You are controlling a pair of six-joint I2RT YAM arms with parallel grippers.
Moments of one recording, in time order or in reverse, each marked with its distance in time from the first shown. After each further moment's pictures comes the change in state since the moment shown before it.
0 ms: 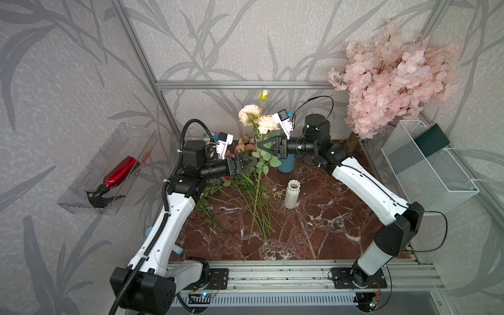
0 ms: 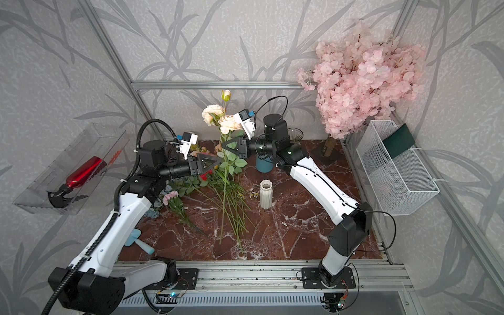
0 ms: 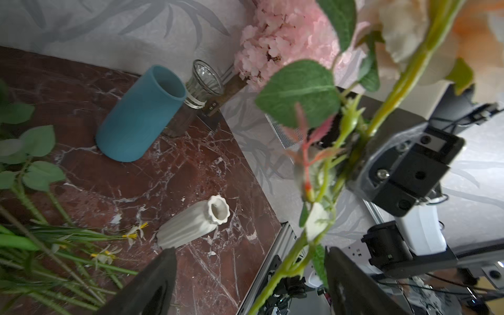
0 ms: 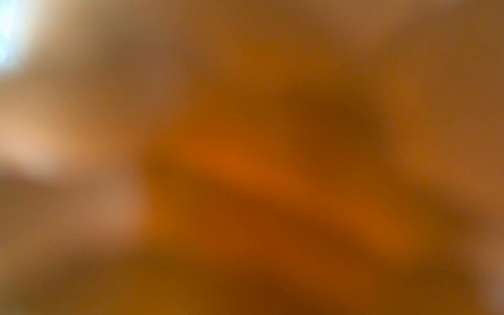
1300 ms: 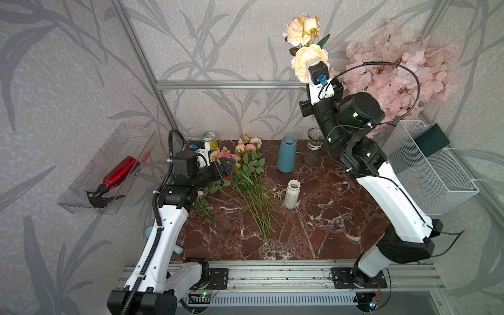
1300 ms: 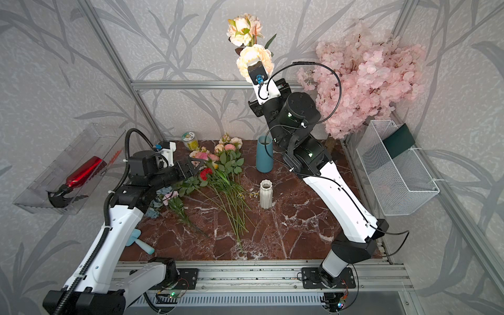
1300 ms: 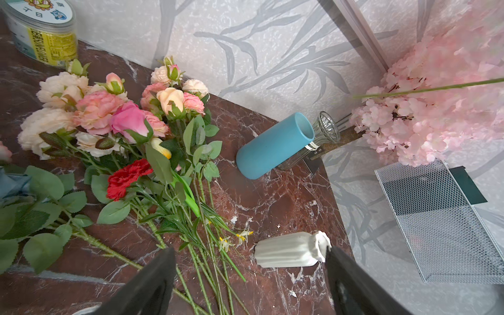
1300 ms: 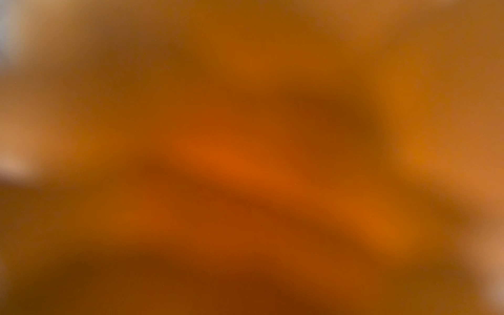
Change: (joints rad) left arm 0.090 -0.108 -0.082 -0.161 -0.425 0.078; right arm 0.170 -0.020 0.428 0.165 1.209 -0.991
